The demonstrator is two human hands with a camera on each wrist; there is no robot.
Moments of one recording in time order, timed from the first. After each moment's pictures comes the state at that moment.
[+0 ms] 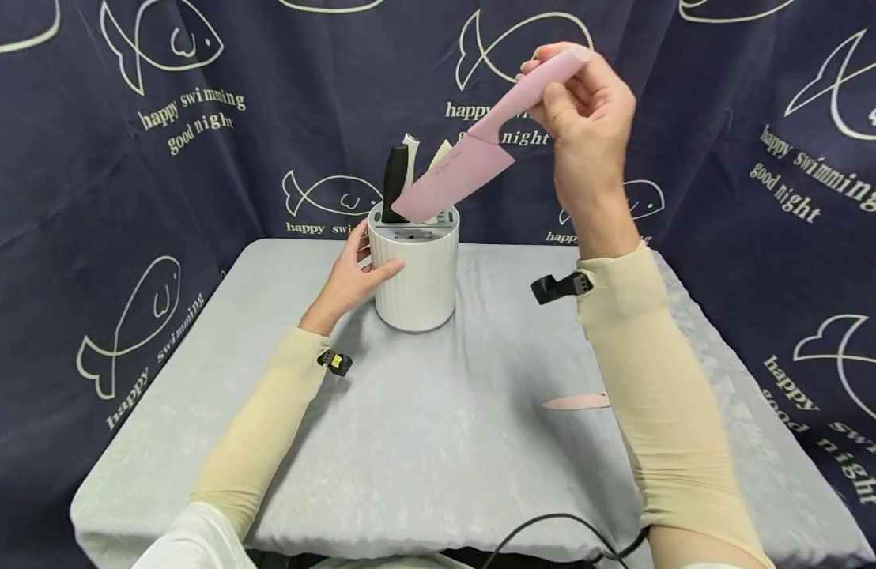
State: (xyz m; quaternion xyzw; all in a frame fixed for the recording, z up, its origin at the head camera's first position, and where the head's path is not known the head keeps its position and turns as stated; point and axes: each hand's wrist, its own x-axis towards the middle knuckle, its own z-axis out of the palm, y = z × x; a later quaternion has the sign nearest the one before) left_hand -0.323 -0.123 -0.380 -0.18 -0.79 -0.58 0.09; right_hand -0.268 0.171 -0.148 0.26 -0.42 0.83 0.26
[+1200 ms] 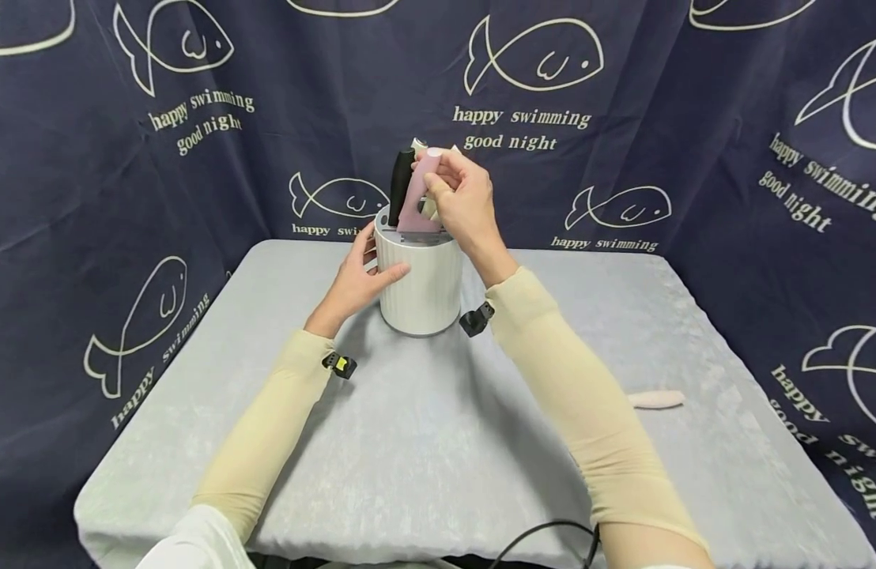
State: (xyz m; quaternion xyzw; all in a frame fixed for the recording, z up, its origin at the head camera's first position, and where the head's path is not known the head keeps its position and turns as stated) left_hand -0.322 -0.124 -0.378 -0.17 -0.79 -0.58 0.09; right_hand -0.320 0.077 -0.242 0.24 -0.67 0.68 0.19
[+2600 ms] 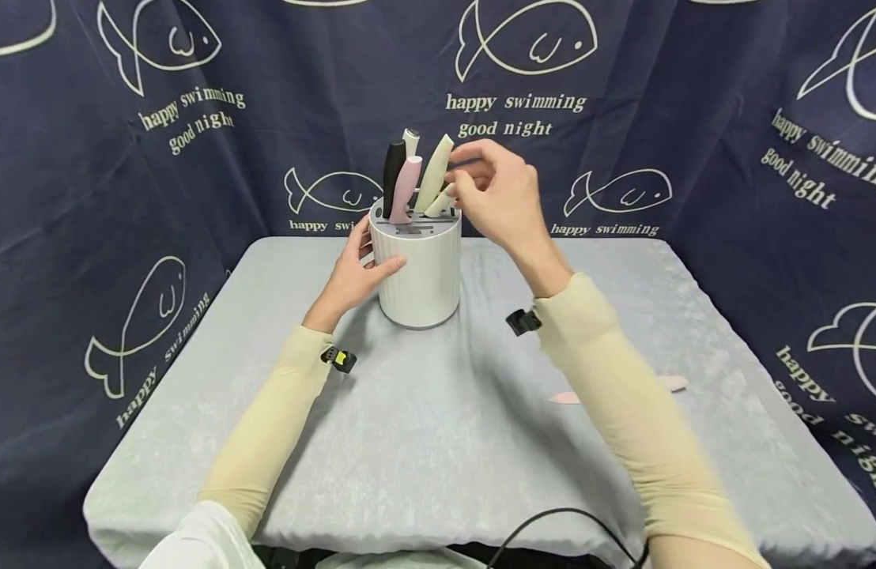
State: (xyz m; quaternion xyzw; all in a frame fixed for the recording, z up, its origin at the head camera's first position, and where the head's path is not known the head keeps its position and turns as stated) left_hand -0.322 -0.119 -0.379 -0.16 -0.79 -0.58 0.09; right_hand -0.276 0.134 -0.226 0.20 -0.78 0.55 0.23
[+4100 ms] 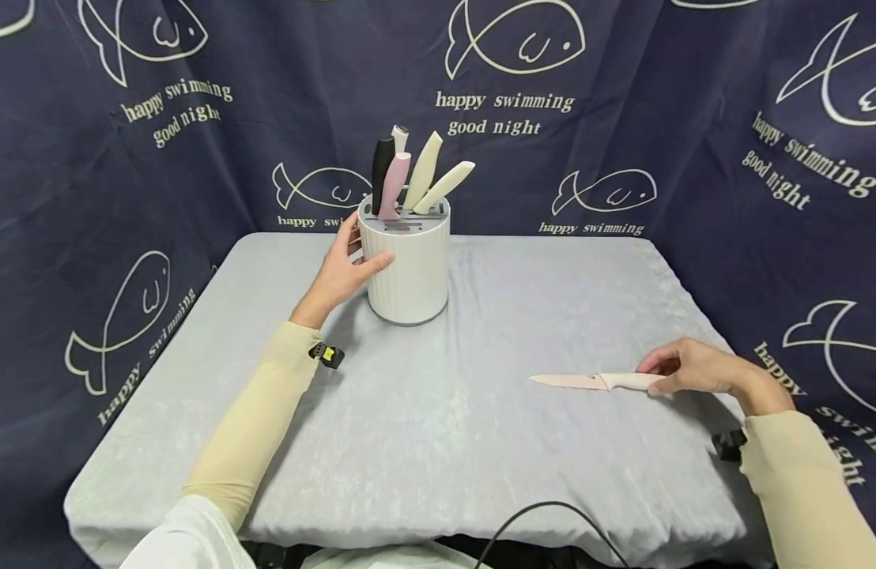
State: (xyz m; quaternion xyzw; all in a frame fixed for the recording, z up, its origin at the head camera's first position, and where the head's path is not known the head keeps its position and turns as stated) left_hand -0.324 -0.121 -0.378 -0.17 -0.79 -0.58 0.08; right_hand -0.202 0.483 -0.413 0.19 -0.91 0.32 -0.19
